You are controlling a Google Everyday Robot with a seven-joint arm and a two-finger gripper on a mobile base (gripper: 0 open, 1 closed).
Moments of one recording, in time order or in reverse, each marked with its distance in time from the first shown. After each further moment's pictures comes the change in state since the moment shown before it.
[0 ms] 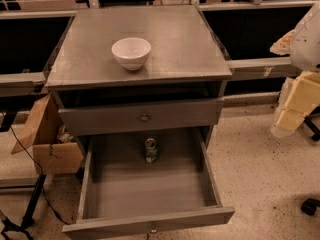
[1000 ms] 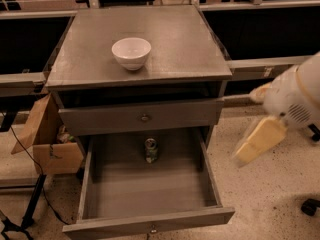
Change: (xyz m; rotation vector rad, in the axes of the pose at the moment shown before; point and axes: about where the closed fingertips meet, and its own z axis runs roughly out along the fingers) arm -0.014 0.036 0.083 -0.116 -0.241 0.226
